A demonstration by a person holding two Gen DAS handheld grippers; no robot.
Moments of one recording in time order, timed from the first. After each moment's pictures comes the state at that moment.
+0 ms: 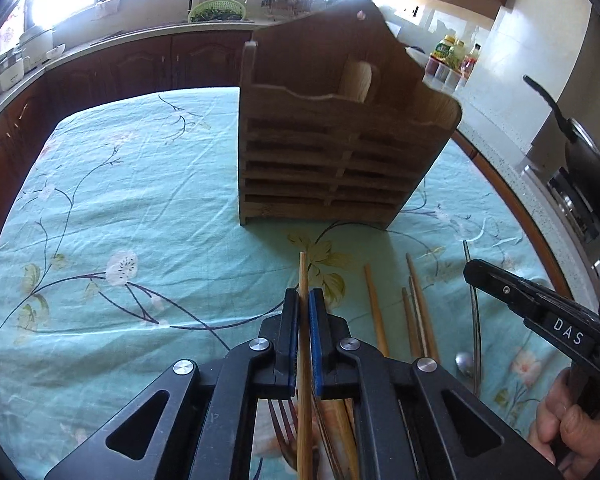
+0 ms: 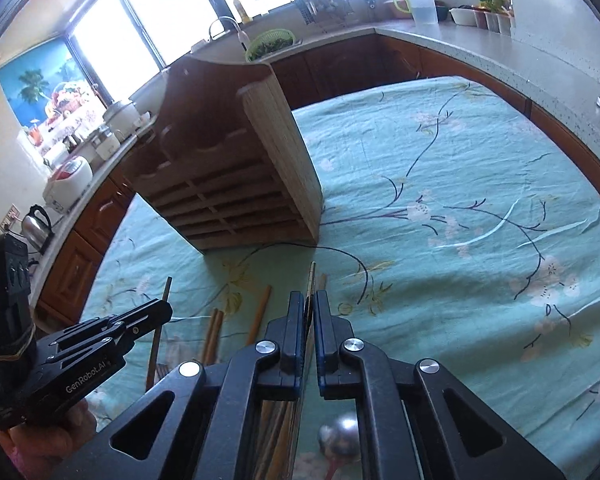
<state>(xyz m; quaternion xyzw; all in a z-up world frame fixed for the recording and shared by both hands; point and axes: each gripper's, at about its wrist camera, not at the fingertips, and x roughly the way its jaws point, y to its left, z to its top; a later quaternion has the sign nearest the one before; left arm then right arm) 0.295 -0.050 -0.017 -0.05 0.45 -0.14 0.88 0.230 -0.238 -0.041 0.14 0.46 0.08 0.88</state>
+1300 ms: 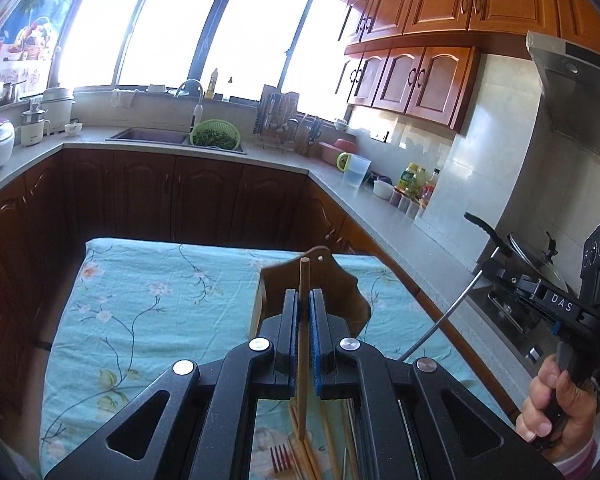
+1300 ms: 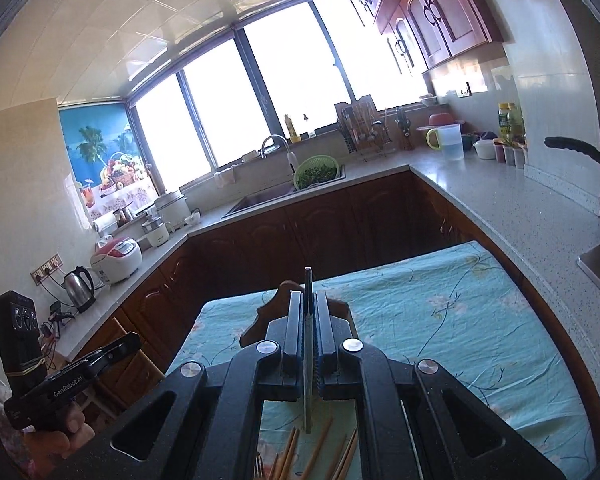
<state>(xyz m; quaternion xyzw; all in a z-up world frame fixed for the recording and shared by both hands) 0.208 0.030 0.130 -0.10 0.25 -0.17 0.95 0.219 -0.238 0.136 0.12 0.26 0.11 0.95</state>
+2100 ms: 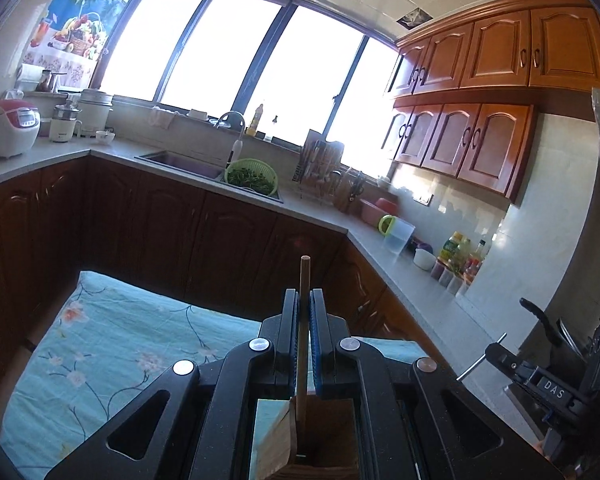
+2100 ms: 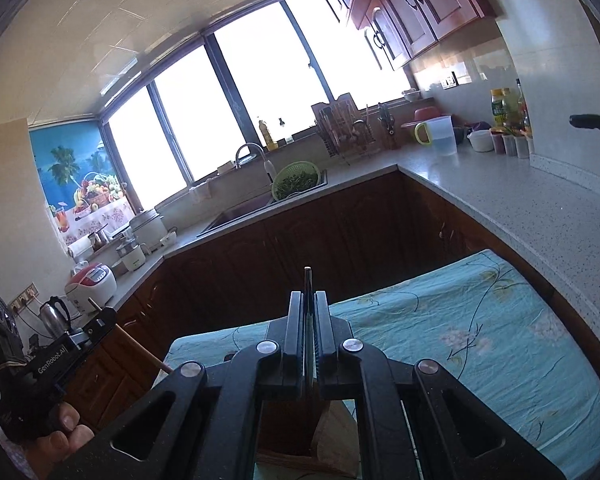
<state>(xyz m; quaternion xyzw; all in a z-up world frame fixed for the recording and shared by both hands) 0.336 -0.004 0.022 -0.17 0.18 -0.09 0.97 0.334 -0.243 0.071 0.15 0.26 0.07 0.95</state>
